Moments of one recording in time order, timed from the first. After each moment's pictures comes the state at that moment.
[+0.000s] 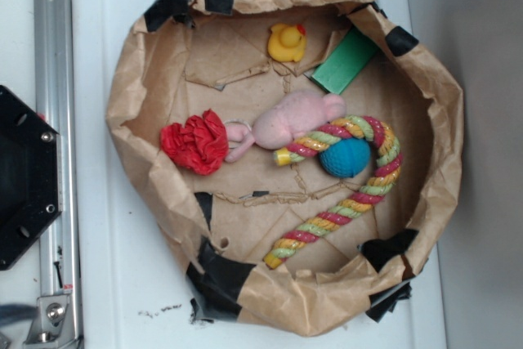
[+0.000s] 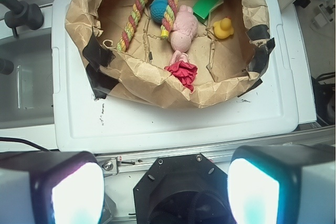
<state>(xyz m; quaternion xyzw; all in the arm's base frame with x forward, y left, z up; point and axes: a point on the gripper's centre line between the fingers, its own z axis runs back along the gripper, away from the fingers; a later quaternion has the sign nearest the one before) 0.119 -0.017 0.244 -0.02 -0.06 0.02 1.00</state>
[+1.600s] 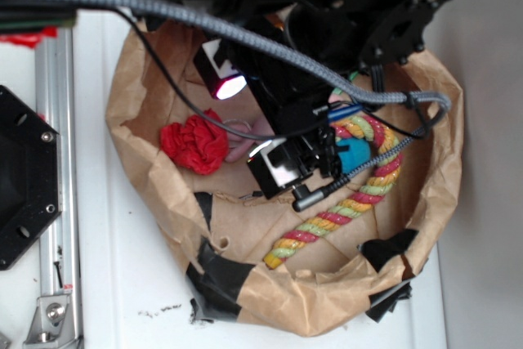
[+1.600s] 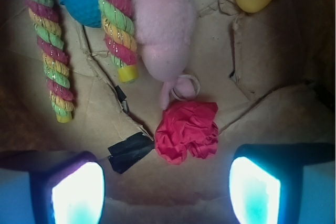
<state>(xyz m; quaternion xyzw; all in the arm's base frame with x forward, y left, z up) 0.244 0.008 0.117 -0.06 0.20 0.19 0.96</state>
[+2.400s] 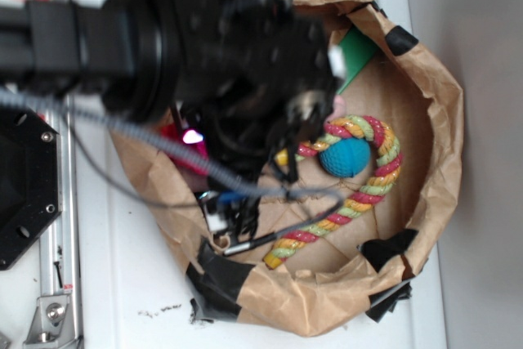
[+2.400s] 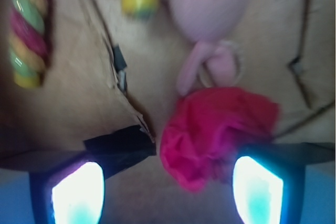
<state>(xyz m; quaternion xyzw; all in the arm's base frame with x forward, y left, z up) 0.211 -0.020 0.061 -0.06 0.15 0.06 0.98</state>
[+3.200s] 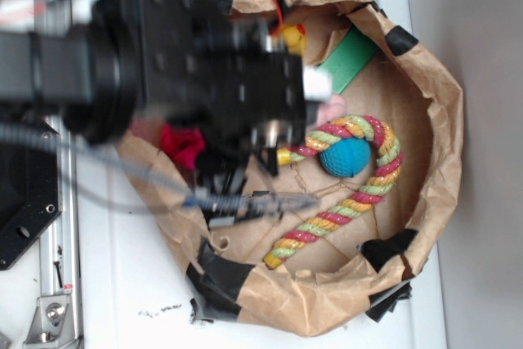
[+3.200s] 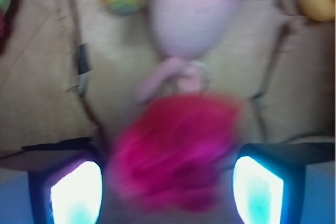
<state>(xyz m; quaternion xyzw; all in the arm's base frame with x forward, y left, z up) 0.217 0.015 0.066 0.01 0.10 0.02 0.99</state>
